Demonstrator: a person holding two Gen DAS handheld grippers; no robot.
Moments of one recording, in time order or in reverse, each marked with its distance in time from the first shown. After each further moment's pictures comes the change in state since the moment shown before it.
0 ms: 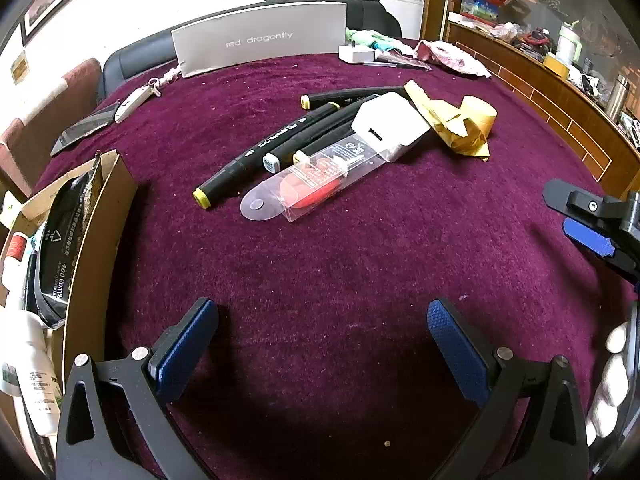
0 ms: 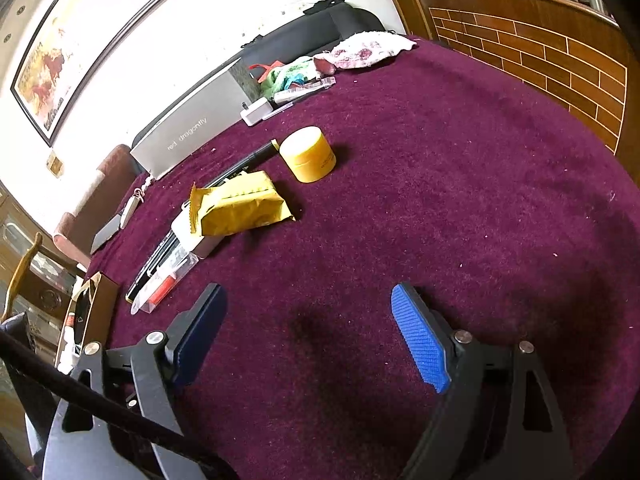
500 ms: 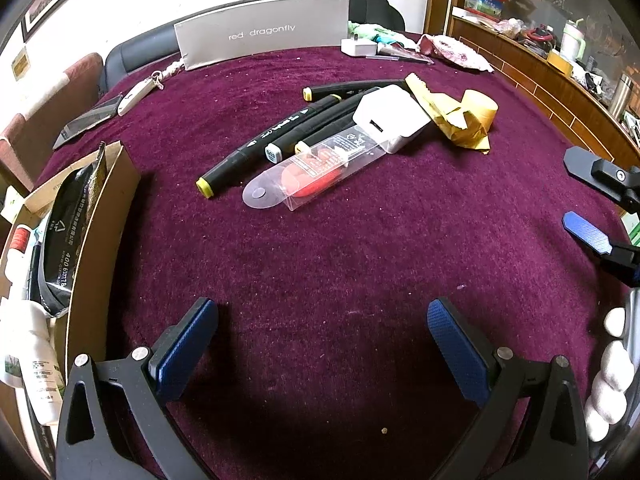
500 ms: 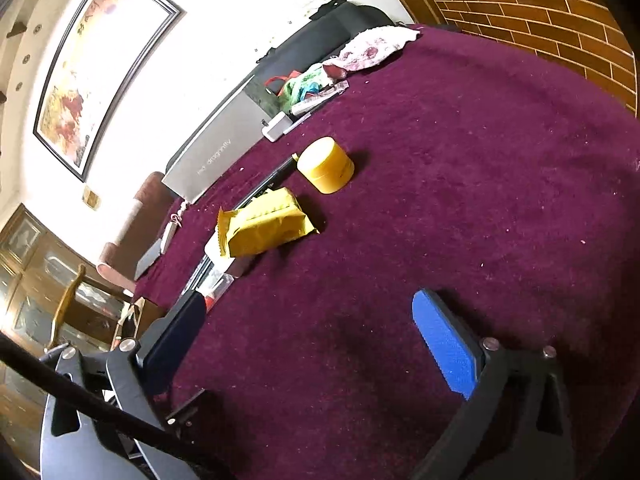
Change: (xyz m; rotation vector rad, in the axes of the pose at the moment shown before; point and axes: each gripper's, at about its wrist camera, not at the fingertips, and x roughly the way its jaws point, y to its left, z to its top) left arm -0.003 -0.001 -0.003 -0.012 0.026 0.012; right arm -0.001 -0.016 0.004 0.106 -0.016 0.168
